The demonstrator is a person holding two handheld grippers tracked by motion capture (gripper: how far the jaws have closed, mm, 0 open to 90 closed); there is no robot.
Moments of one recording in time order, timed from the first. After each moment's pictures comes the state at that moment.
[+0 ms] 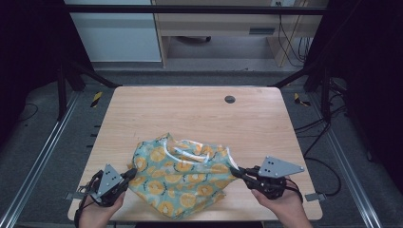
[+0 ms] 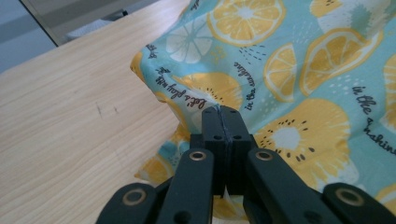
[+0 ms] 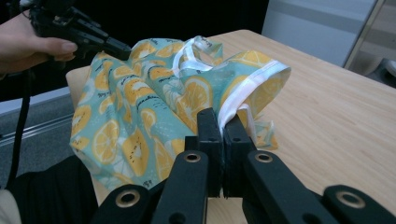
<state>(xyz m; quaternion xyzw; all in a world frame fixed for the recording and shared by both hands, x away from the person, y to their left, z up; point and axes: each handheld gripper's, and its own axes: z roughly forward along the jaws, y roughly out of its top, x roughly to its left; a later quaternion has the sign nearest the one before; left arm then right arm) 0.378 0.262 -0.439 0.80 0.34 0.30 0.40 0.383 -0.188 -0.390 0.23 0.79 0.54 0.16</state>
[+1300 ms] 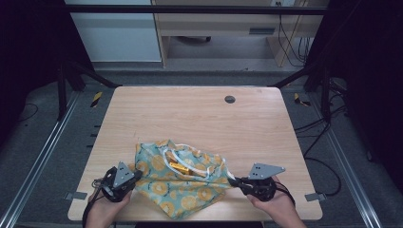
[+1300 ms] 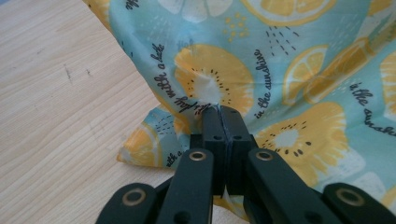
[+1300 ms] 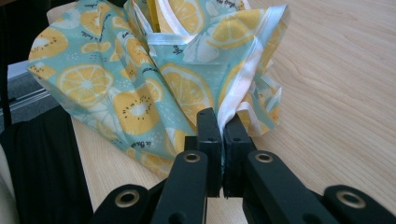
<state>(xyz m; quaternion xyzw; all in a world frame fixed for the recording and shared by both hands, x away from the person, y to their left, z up) 0.404 0.253 -0.467 0.84 0.35 0.26 0.33 0.403 -0.187 -0.457 0.26 0.83 0.48 0.10</state>
